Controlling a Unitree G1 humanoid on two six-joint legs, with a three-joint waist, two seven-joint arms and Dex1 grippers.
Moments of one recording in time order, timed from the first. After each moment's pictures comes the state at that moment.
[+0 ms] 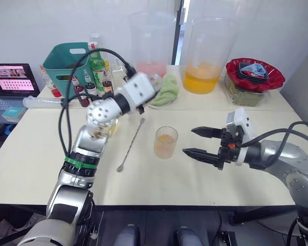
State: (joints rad) left arm -0.86 0.38 -0.05 0.02 0.02 0.25 -0.65; right arm -0.38 -0.79 -0.13 -0.47 0.83 0.81 0.81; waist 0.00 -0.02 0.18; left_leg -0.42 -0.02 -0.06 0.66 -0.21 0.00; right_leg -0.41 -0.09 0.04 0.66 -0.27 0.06
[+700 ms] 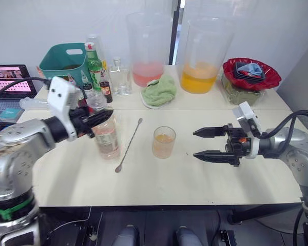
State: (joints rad) left arm -0.47 0.75 0.46 -0.54 -0.60 1.15 -0.69; right arm -0.51 -0.88 -0.06 -0.22 0.79 0.77 1.22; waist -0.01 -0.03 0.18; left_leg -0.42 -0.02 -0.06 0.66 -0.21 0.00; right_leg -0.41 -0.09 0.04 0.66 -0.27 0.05
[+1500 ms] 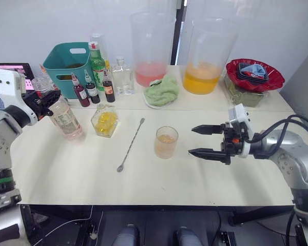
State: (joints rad) left arm -0.67 0.82 0.43 0.26 -0.42 0.60 -0.62; right arm -0.46 -0.81 -0.06 -0.24 0.67 0.66 1.10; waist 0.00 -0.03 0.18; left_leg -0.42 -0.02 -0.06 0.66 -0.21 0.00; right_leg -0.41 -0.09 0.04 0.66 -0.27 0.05
